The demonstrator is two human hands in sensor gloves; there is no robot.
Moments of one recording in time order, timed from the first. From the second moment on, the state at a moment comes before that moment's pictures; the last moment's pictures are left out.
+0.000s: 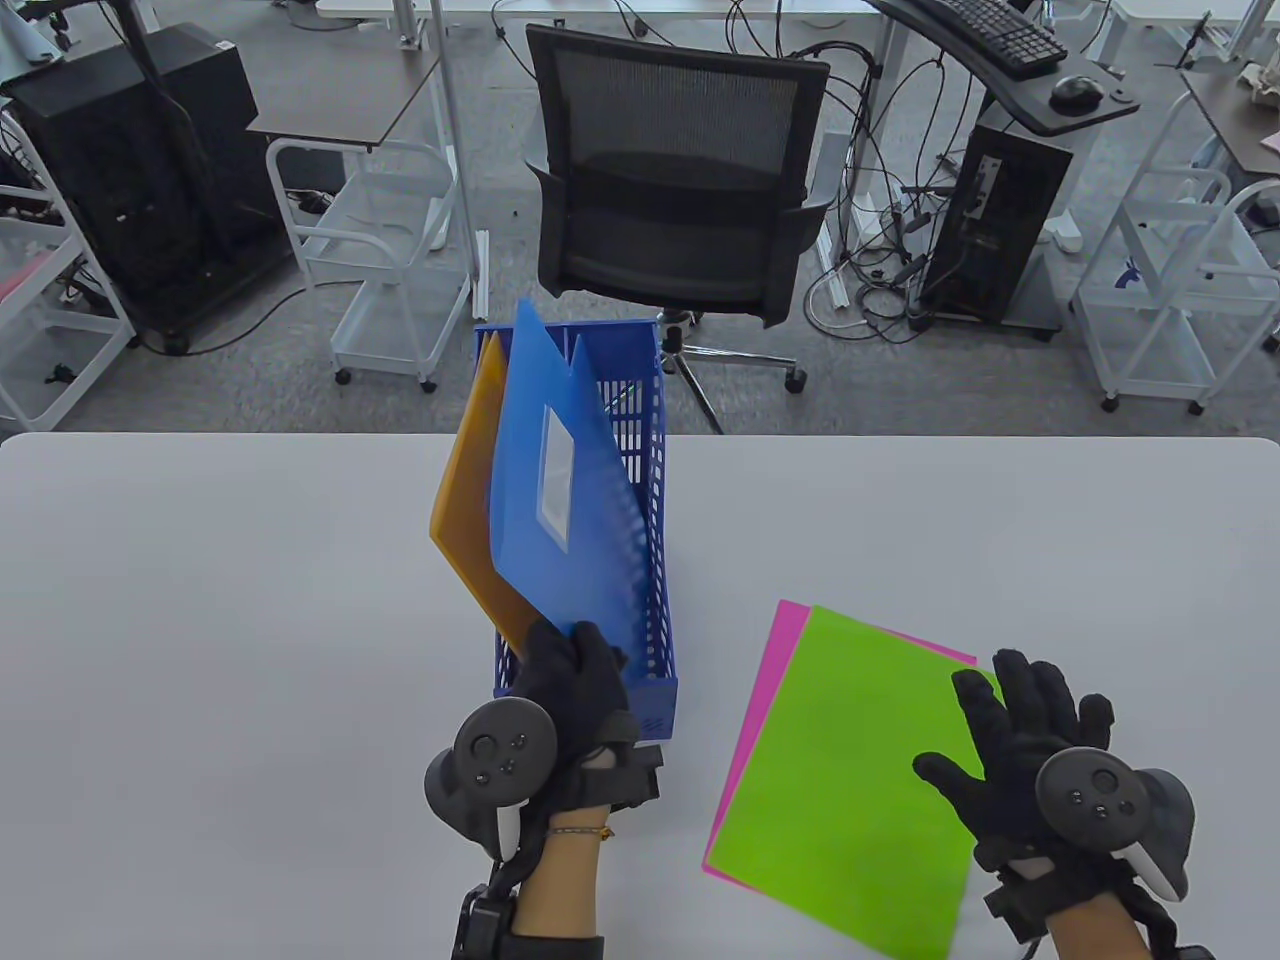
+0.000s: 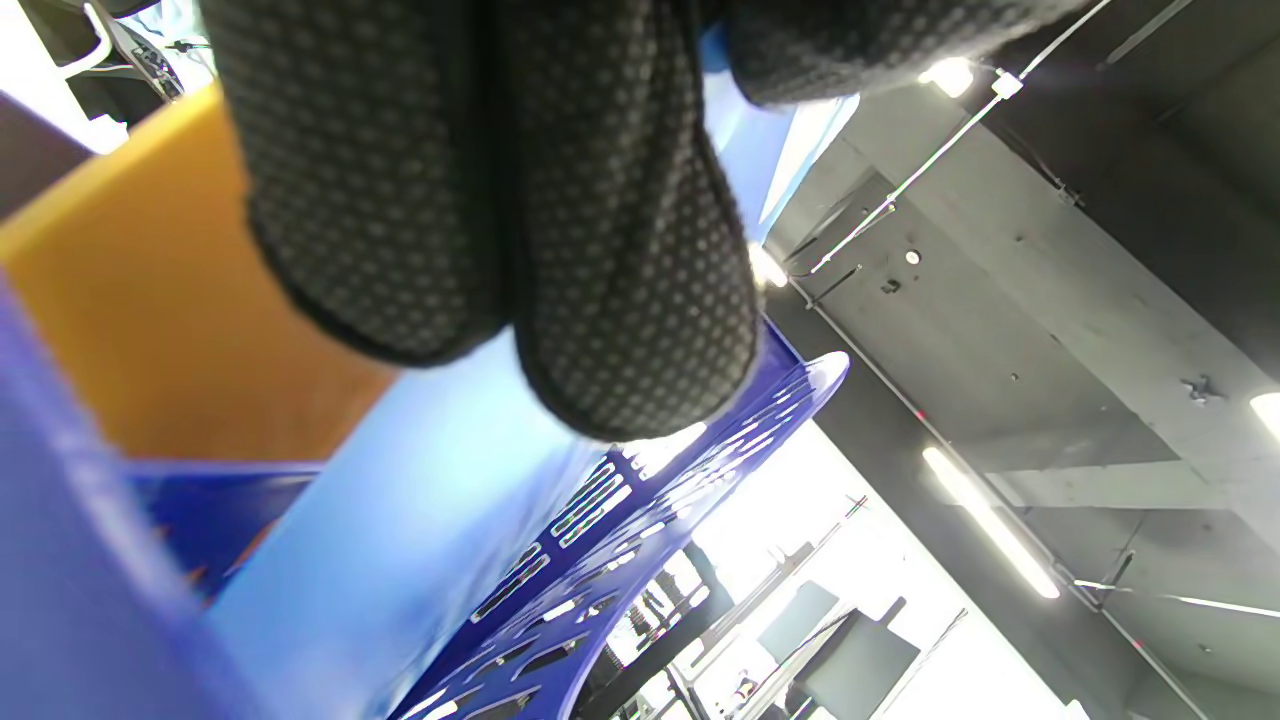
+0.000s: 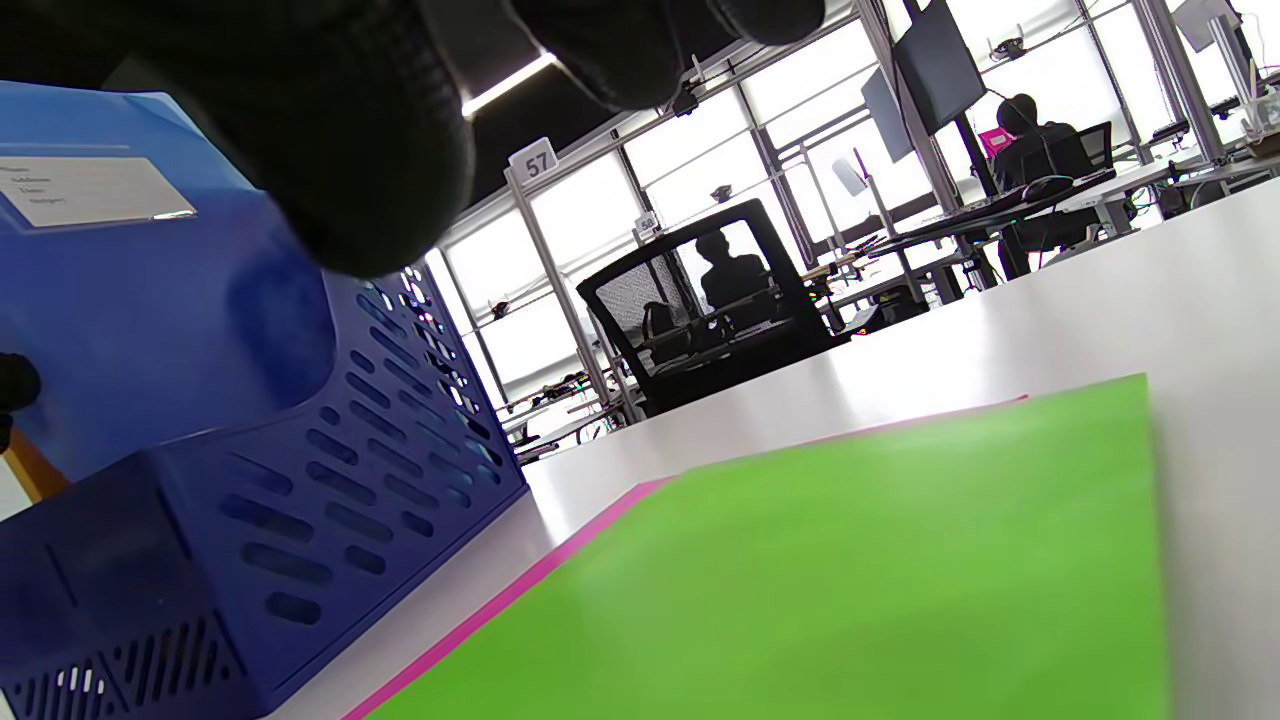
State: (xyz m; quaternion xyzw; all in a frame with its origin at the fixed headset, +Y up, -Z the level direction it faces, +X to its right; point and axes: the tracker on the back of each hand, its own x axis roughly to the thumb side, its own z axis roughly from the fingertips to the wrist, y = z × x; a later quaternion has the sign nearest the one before) left_hand -0.119 -0.656 -0.298 0.30 0.08 0.43 0.85; right_hand 0.309 -0.700 -0.281 0.08 -0.11 0.96 0.24
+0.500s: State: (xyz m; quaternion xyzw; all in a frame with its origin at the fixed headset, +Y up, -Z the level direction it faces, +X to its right) left_hand -0.118 -0.670 -0.307 0.25 0.10 0.39 0.88; right_hand 0.307 -0.701 -0.282 0.09 -0.10 0.96 0.23
